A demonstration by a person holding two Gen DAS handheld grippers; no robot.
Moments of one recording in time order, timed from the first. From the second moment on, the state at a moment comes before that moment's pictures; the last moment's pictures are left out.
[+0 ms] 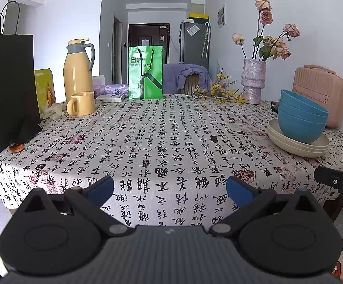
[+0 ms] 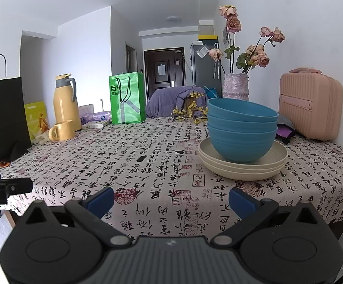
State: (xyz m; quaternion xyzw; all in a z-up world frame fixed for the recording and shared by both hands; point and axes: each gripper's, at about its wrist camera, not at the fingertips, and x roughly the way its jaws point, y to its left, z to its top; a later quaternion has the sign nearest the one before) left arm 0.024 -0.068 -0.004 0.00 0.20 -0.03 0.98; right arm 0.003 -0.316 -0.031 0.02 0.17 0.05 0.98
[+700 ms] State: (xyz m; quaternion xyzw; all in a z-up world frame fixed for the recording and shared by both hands) left arm 0.023 -0.067 -0.001 0.00 0.20 -0.02 0.98; right arm 0.003 -0.316 -0.030 0.02 0.17 0.05 0.98
